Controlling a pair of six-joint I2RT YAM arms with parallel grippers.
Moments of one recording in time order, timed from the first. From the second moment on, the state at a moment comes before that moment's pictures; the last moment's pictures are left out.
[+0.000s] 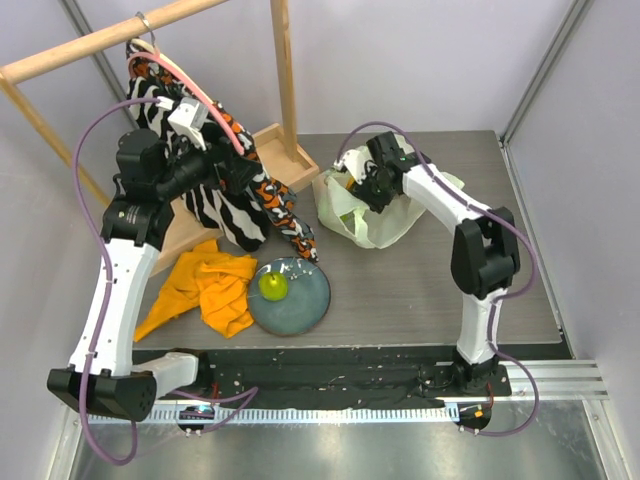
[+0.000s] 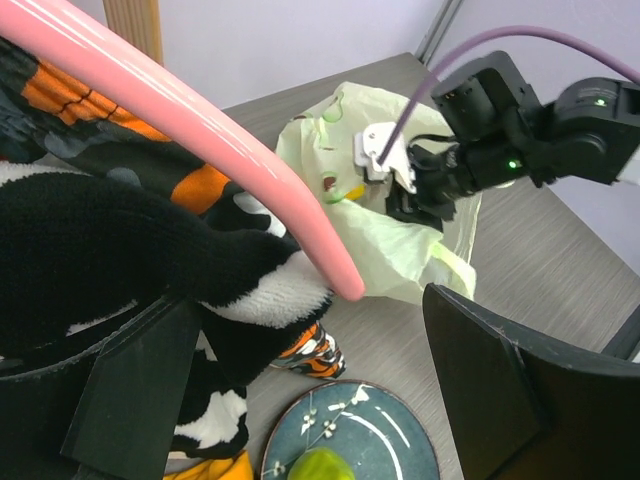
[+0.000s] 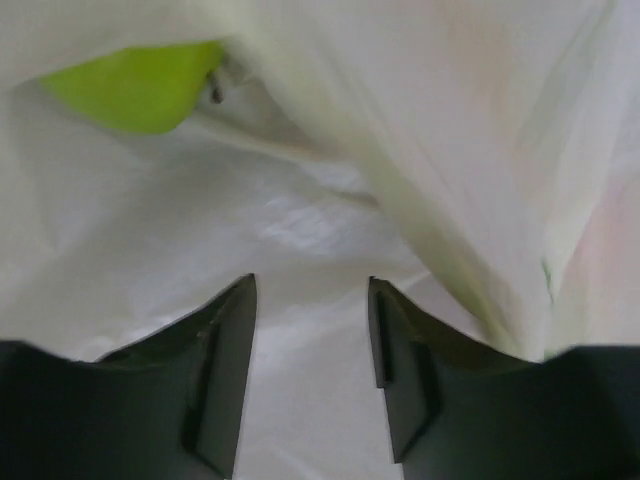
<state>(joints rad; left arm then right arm) -0.13 1.17 1.42 -0.42 0.54 -0.13 0.41 1.95 1.67 -0.73 -0.08 -0.63</state>
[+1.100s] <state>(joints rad) -0.15 1.39 1.54 -0.46 0.52 -0.05 0.34 2.26 1.93 -0.64 0.01 -0.72</state>
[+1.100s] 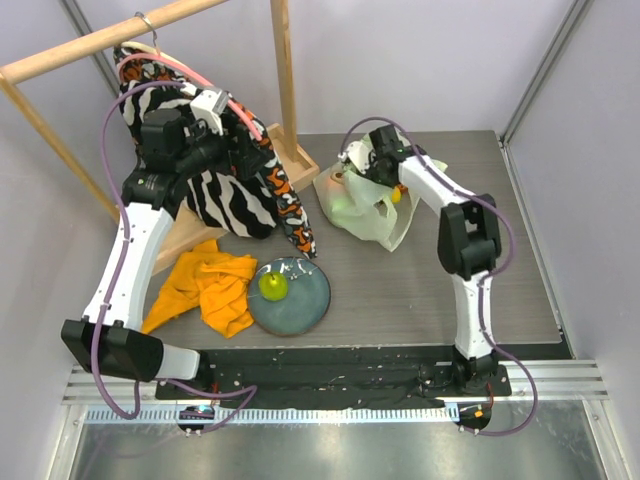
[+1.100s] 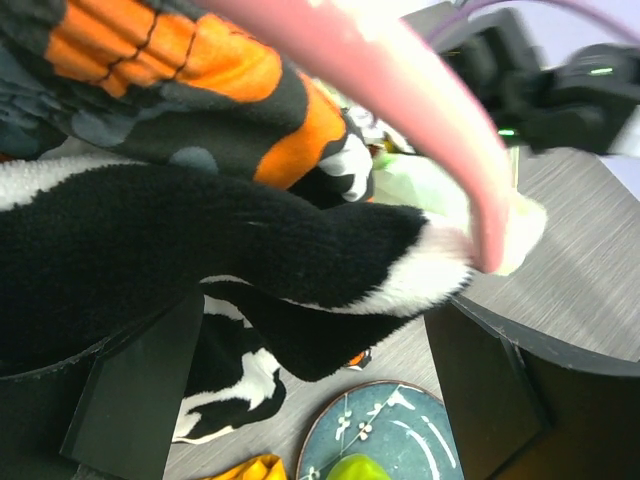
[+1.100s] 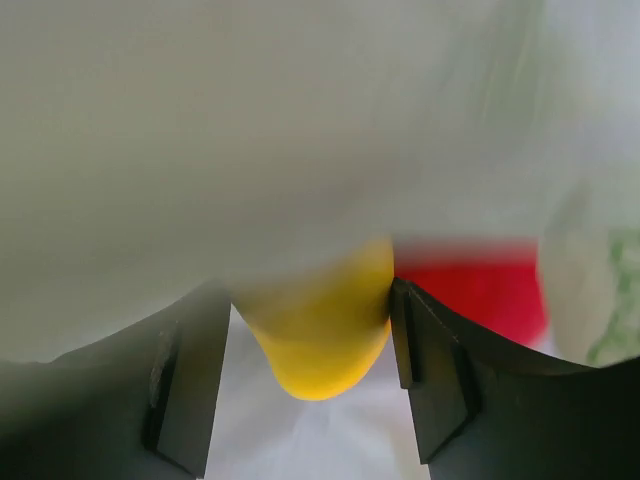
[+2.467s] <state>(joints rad) 0.05 0.87 1.38 -0.44 0.53 -0.13 0.90 1.94 1.77 -0.93 -0.26 -0.43</state>
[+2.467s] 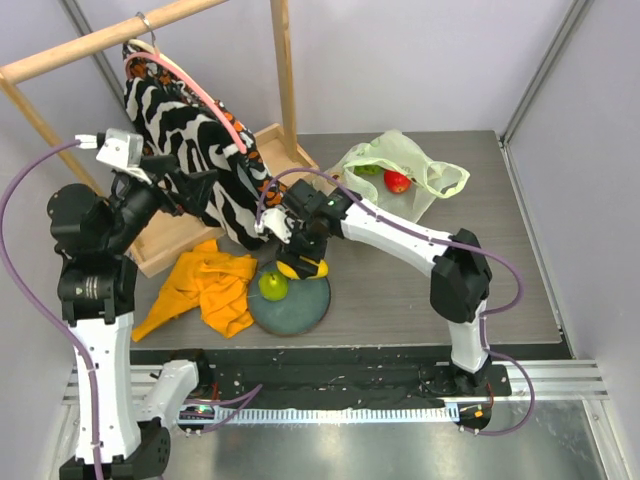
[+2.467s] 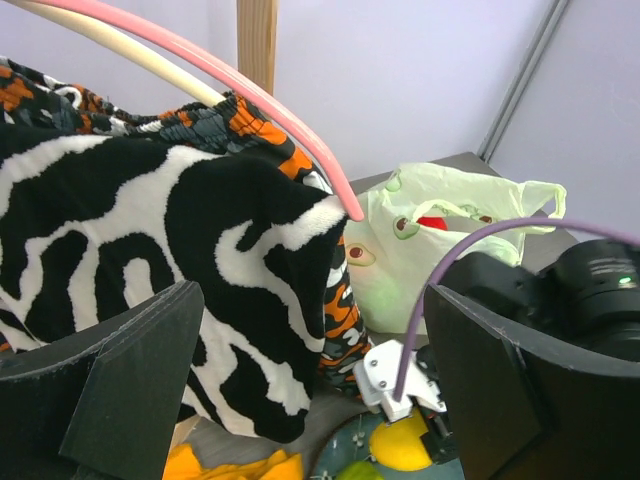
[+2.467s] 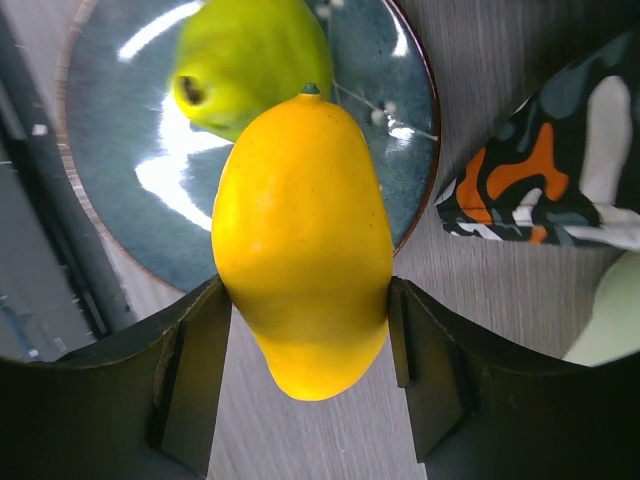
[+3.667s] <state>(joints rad) 0.07 0.97 1.33 -0.41 0.58 -0.19 0.86 1.91 1.73 -0.99 -0.18 -0.48</state>
